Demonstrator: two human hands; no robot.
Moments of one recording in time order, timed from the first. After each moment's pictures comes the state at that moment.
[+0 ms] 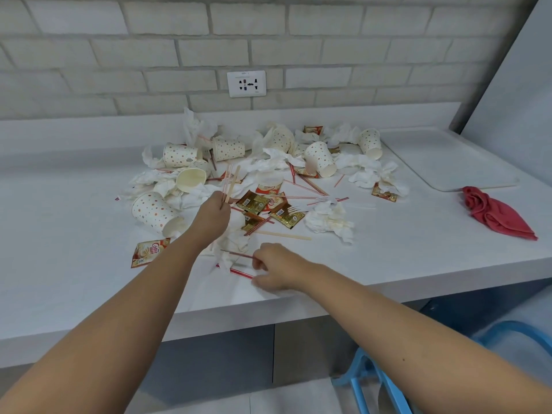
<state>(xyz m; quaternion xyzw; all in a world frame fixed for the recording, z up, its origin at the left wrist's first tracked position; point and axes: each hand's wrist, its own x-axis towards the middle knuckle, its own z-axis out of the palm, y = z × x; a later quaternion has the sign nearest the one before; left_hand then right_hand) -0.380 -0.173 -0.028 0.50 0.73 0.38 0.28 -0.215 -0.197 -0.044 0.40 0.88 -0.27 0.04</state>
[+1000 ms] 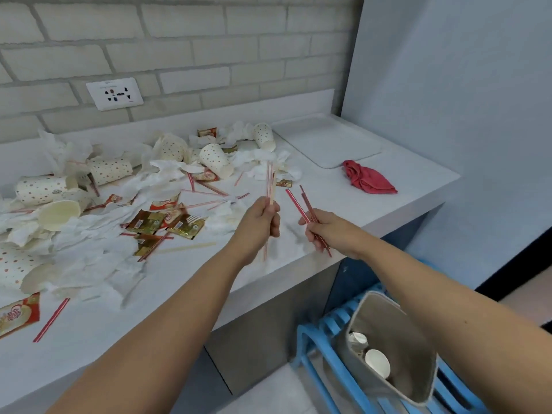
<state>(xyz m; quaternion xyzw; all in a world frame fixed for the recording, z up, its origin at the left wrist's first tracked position) -0.147 -0.167 -0.021 0.58 0.49 0.42 0.50 0.021 -0.179 -0.022 0.58 0.61 -0.48 -0.26</state>
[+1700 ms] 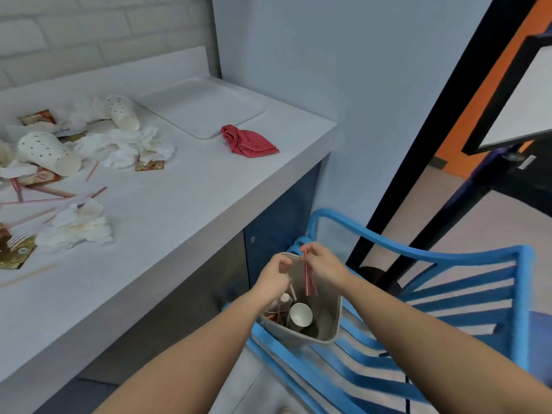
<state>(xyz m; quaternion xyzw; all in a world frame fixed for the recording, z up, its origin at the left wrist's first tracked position) 0.056 -0.249 -0.173 0.63 0.47 0.11 0.61 0.185 -0.289 -0.165 0.77 0.36 -0.39 -0.35</state>
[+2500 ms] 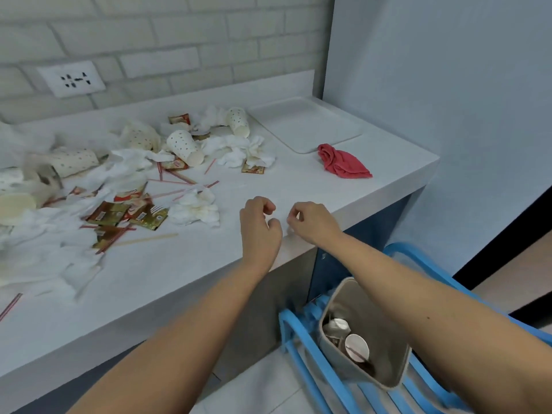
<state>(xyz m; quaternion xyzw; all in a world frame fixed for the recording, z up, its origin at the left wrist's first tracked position) -0.055 -0.191 -0.064 0.65 0.56 0.47 0.23 0.064 -0.180 -0.051 0.68 0.67 -0.21 -0.21</state>
